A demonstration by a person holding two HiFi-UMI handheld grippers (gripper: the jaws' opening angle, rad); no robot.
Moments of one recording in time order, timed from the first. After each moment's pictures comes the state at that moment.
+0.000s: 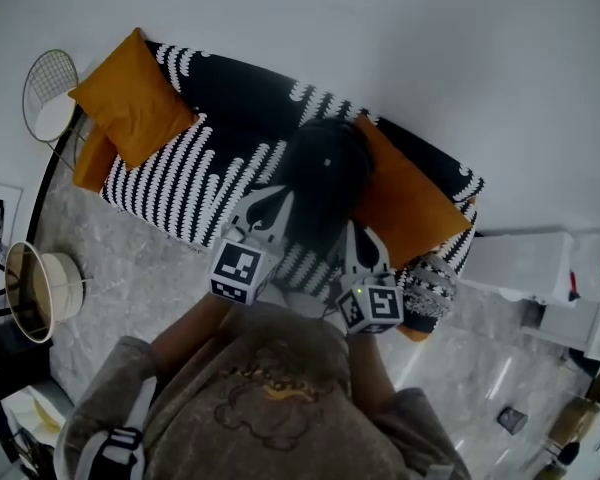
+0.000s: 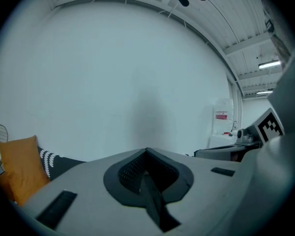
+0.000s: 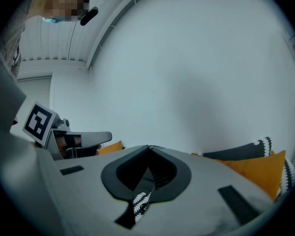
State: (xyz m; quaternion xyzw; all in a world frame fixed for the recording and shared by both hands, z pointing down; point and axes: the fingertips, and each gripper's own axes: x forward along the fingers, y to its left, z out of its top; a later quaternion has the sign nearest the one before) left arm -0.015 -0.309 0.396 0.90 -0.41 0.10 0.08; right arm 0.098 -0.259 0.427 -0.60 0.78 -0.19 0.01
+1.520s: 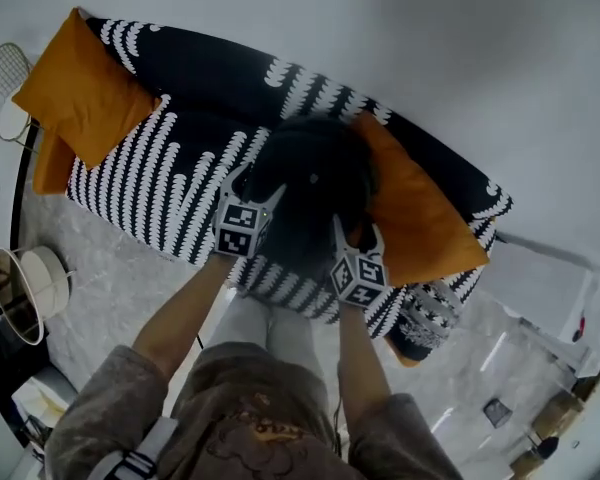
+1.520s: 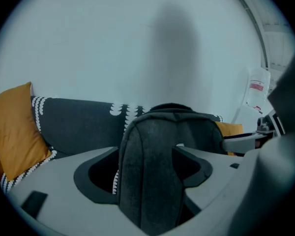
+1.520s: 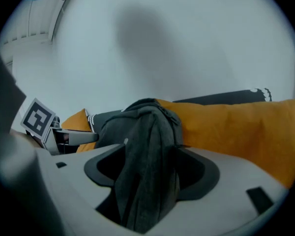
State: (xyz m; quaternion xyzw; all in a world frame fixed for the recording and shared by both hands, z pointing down) left arm 0.014 -0.488 0.730 0.82 -0.44 0.27 0.23; right arm 0.196 -0.404 0.726 -0.64 0.69 -0.33 -0.11
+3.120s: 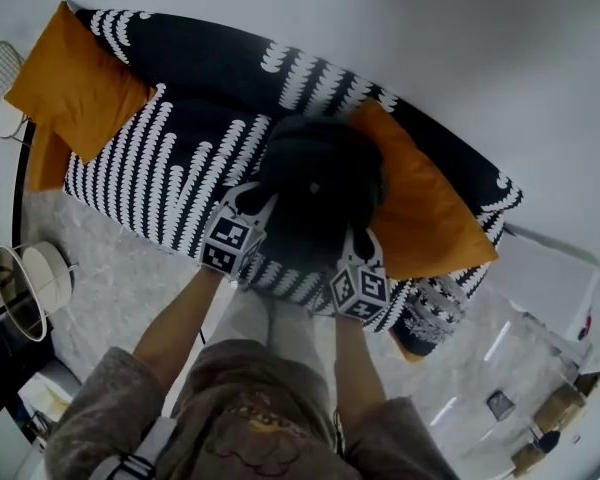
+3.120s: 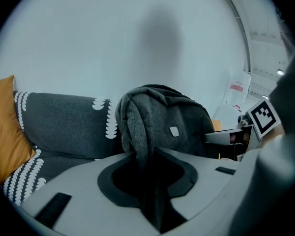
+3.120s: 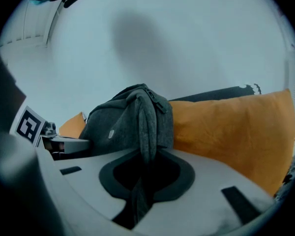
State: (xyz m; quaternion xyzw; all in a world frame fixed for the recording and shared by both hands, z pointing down) left arm 0.032 -0.445 0.731 0.87 -0.35 0.26 0.24; right arm 0.201 -0.380 0.729 -0.66 0.66 -0.34 -0.10
